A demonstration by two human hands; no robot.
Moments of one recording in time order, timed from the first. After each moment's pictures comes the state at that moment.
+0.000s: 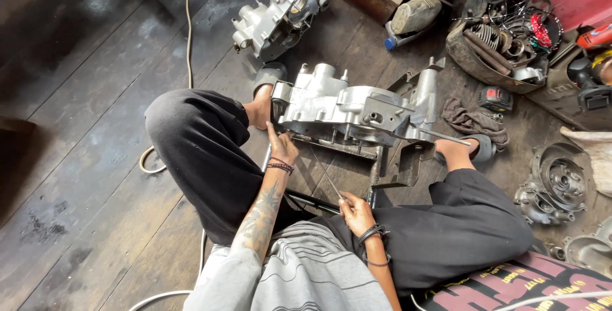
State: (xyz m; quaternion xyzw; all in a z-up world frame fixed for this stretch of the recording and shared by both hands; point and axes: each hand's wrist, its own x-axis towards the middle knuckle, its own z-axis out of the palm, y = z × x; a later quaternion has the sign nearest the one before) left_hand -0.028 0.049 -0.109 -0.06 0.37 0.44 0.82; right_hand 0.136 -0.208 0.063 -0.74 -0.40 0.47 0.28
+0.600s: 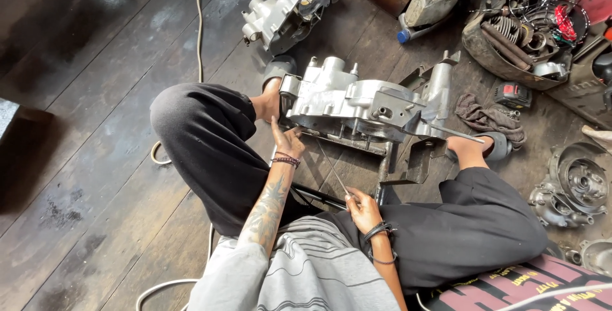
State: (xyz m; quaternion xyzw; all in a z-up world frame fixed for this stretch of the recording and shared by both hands) left_hand -0.042 0.060 -0.126 -0.11 0.32 0.43 0.83; right_hand 0.137 -0.210 0.061 -0.74 -0.44 0.44 0.26
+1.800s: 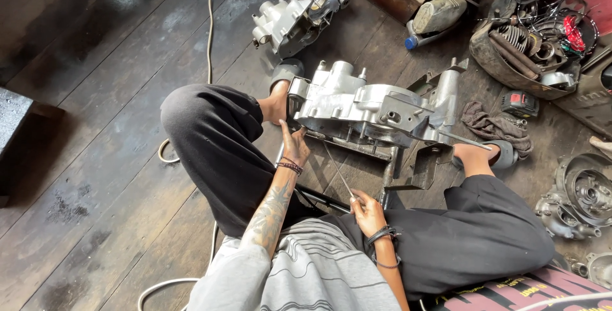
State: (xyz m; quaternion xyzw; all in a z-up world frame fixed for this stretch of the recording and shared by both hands) left_hand -0.045 0.033 -0.016 0.03 0.36 0.41 0.83; right_hand 0.140 -0.209 0.046 -0.74 -0.47 0.41 0.26
